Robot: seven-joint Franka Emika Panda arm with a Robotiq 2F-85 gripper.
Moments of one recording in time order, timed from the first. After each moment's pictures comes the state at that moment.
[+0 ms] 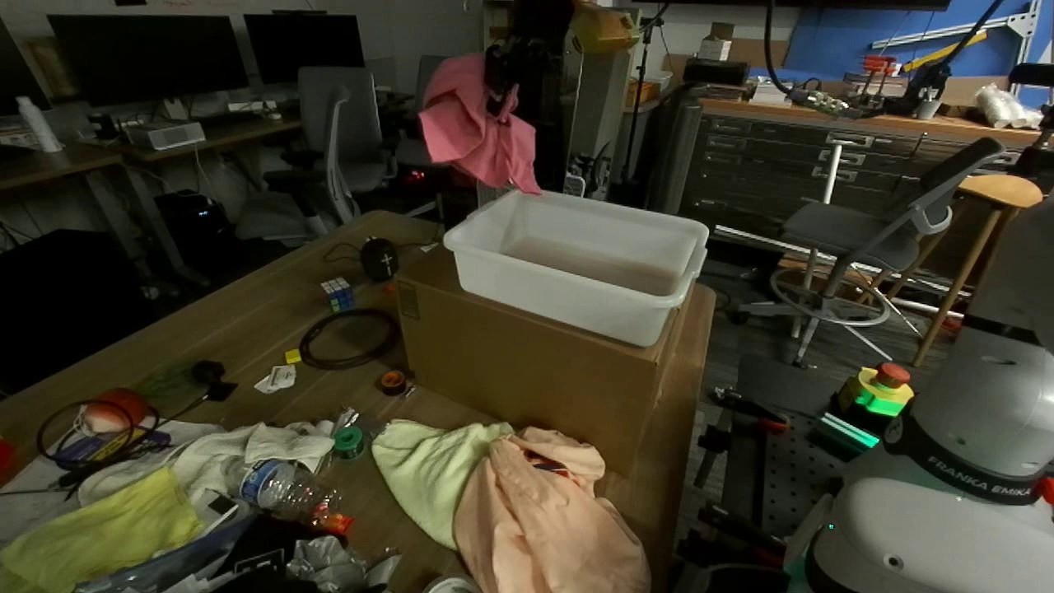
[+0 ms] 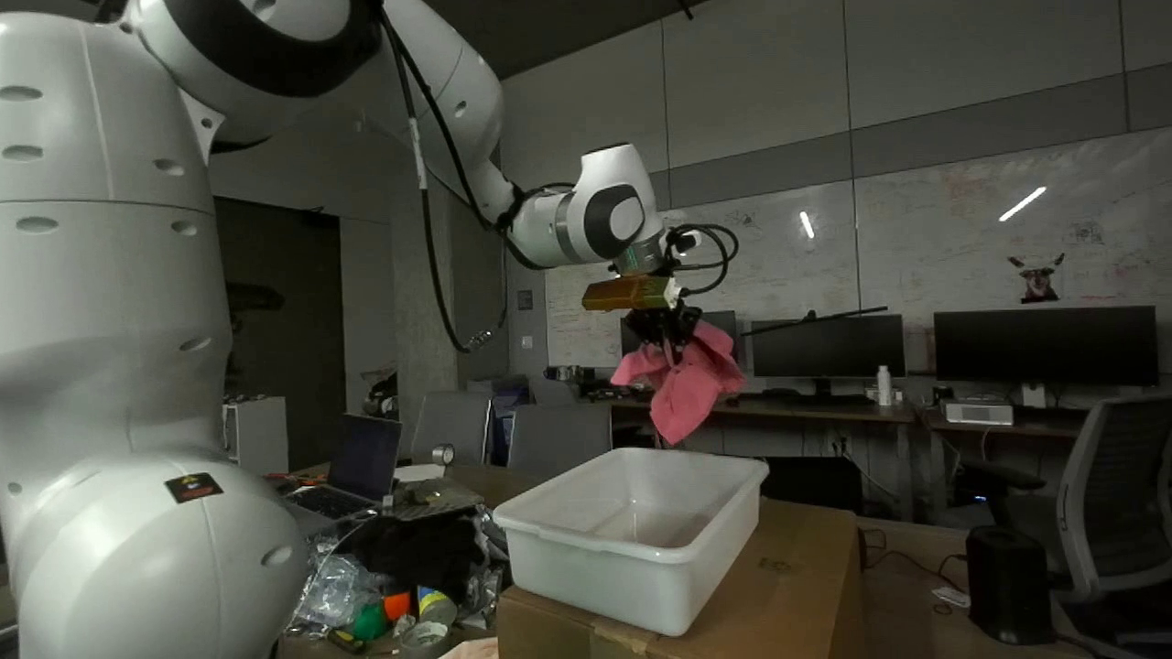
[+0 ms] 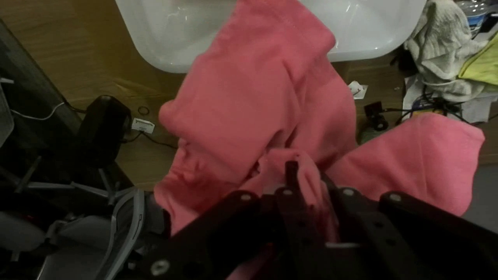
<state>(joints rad) -0.06 -0.11 -0.03 -2.07 0.02 2.53 -0.07</state>
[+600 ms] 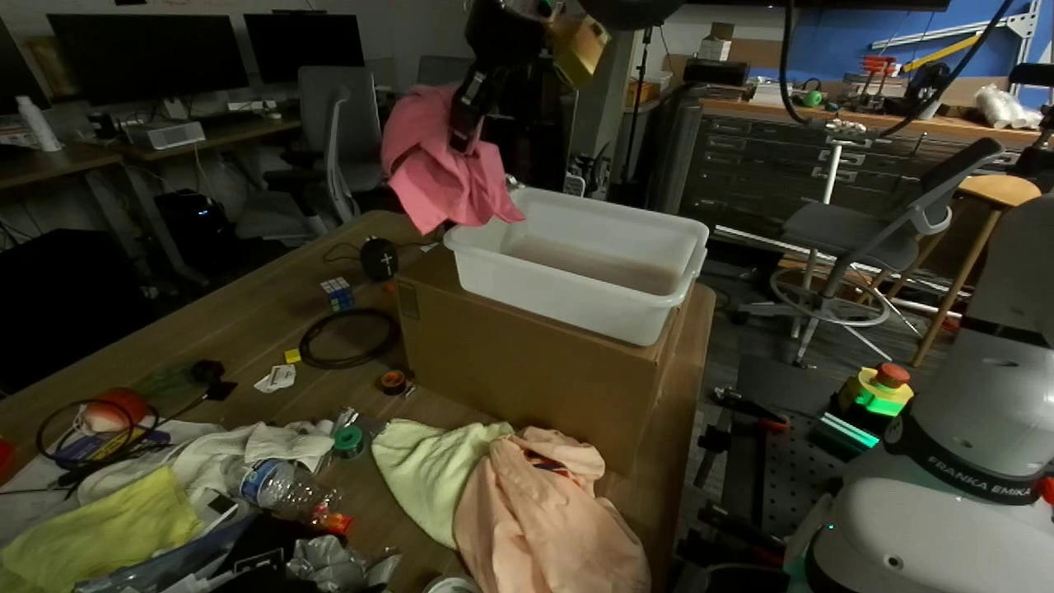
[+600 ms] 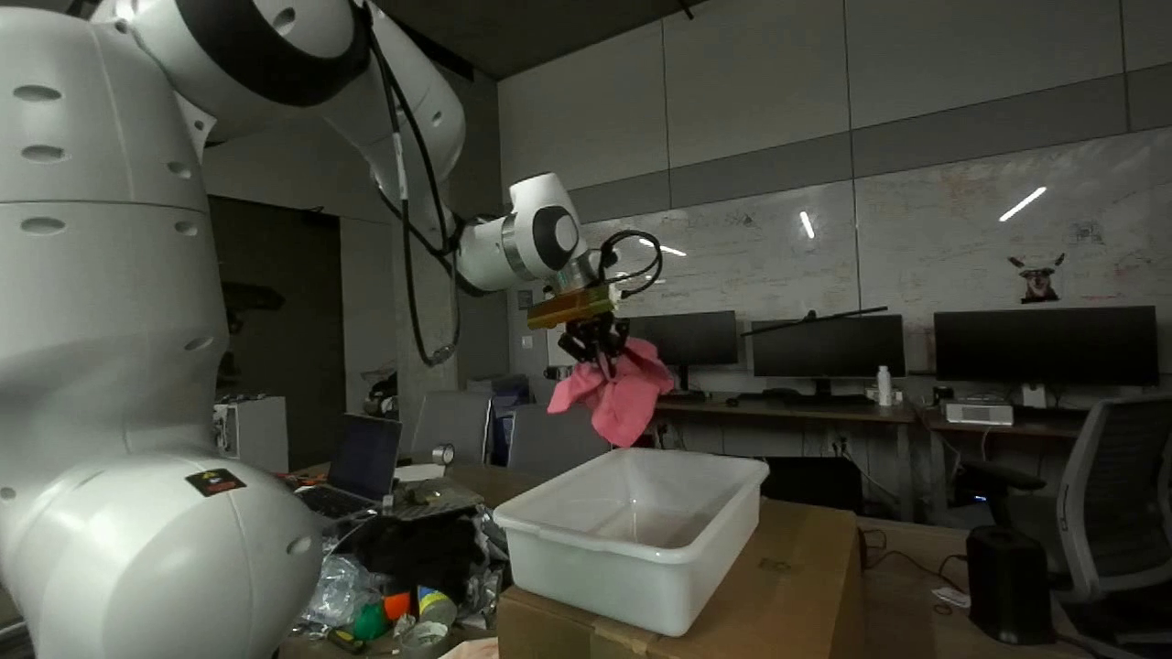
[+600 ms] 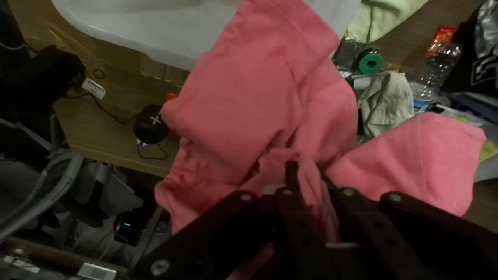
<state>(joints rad) 0.03 -0.12 0.08 -2.13 -0.20 2.51 -0.08</state>
